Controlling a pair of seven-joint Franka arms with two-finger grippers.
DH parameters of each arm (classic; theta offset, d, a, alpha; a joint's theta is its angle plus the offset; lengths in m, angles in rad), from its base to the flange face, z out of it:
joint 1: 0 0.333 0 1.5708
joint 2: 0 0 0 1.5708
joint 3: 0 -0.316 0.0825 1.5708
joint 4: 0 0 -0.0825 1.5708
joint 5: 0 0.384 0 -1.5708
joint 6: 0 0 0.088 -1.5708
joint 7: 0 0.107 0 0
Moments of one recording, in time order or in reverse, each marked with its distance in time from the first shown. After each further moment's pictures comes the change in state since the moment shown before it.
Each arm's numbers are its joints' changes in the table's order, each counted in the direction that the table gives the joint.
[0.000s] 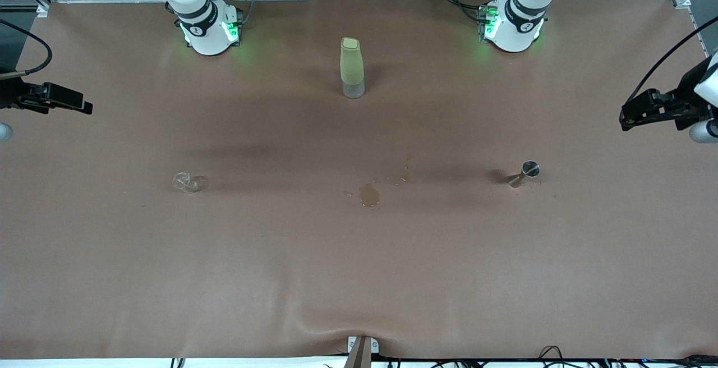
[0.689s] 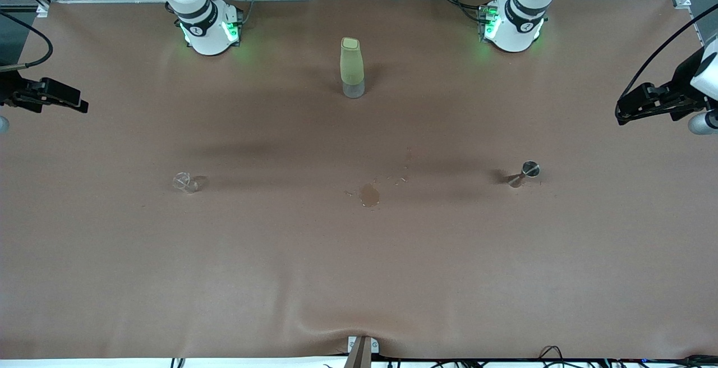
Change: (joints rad) left arm -0.005 0.028 0.009 0.032 -0.002 -0.011 -0.071; right arm 0.004 0.036 -0.014 0.030 -0.041 -0.037 -0.015
